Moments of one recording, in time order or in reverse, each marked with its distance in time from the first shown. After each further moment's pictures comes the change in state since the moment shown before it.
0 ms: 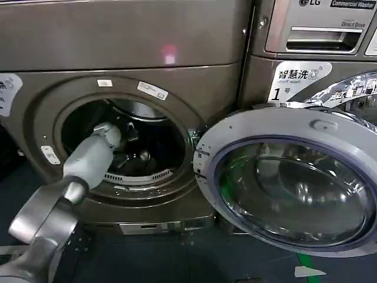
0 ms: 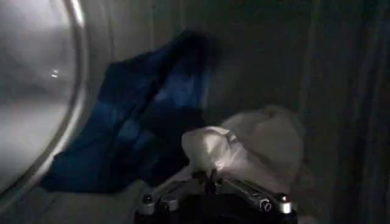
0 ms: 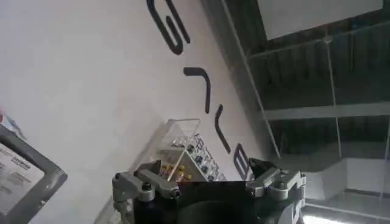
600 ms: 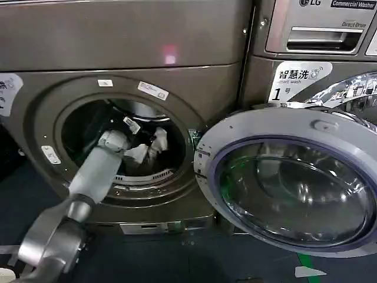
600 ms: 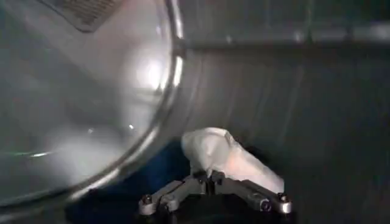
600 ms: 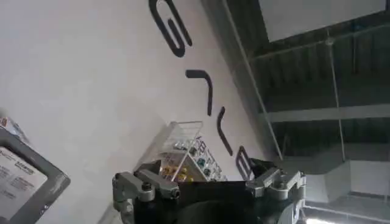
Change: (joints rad) left arm 0.164 -0.037 -0.231 -0.228 -0.398 0.107 -0.353; right arm 0.001 -0.010 -0.004 0.001 0.000 0.000 0.001
